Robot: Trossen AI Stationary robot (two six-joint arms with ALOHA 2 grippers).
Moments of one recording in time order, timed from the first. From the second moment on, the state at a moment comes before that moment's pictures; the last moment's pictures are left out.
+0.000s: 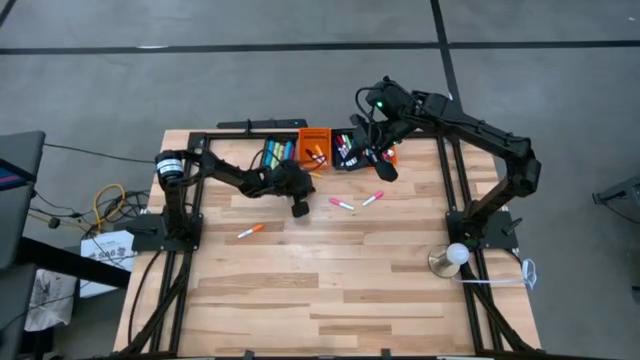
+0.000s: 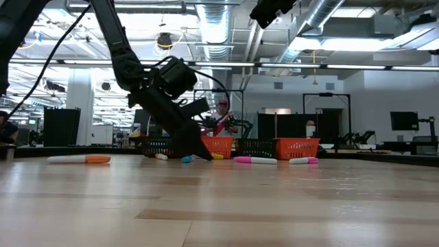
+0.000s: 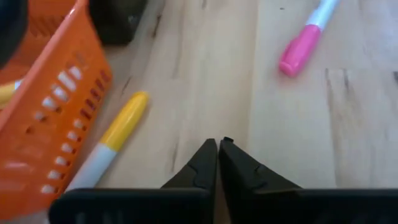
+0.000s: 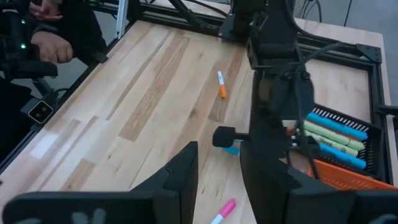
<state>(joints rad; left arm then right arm) 0.31 1.91 0.78 0.41 0.02 0.27 -0.43 1.57 1.71 -0.99 -0.65 -0.63</state>
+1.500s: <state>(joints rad) 0.29 1.90 0.83 0.44 -0.26 0.36 -0.43 1.57 1.71 -0.99 -0.65 -0.63</state>
